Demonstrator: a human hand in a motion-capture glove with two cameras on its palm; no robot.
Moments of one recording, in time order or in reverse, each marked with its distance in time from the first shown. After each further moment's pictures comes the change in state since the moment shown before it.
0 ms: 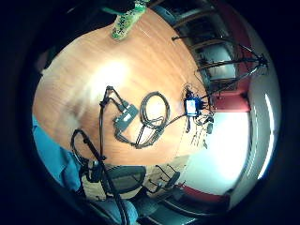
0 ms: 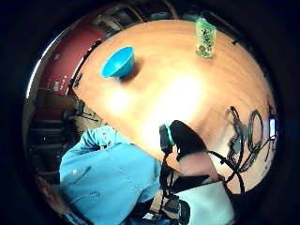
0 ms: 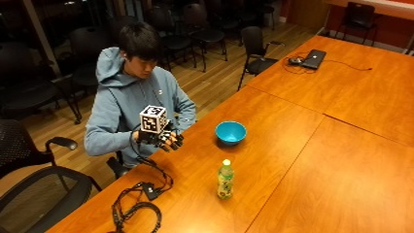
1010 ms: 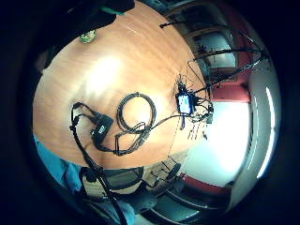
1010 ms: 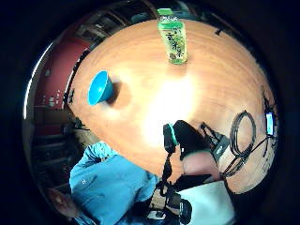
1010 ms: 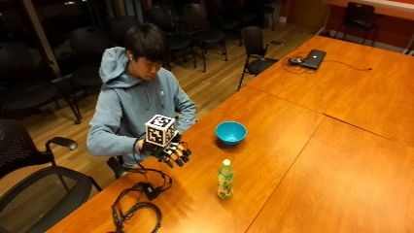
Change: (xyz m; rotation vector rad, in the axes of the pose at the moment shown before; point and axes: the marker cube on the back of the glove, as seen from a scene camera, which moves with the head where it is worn) arm 0.097 -0.071 -0.023 -0.043 -0.008 0.079
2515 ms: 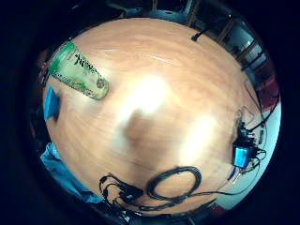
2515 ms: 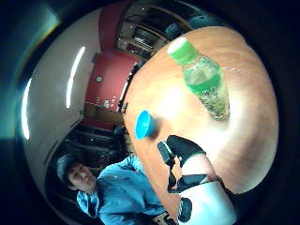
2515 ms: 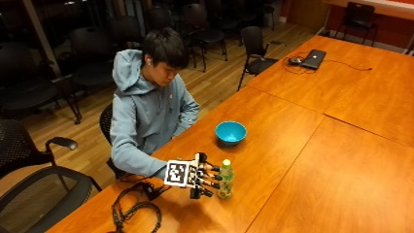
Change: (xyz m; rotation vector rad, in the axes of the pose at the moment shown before) arm 0.021 -0.152 0.066 0.247 -0.744 -0.094
